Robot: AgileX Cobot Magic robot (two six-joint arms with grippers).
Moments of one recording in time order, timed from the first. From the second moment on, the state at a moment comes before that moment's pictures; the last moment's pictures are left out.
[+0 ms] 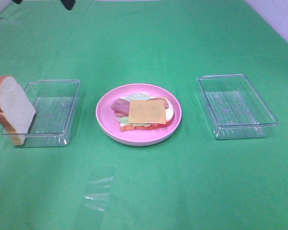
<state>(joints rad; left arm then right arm) -0.29 1.85 -1.93 -0.02 1.21 -0.03 0.03 0.00 -0.45 0.10 1.11 -0.04</state>
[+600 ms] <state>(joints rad) -0.08 1.73 -1.65 -0.02 1.22 -0.01 0.03 0.00 -0.45 0.10 1.11 -0.04</state>
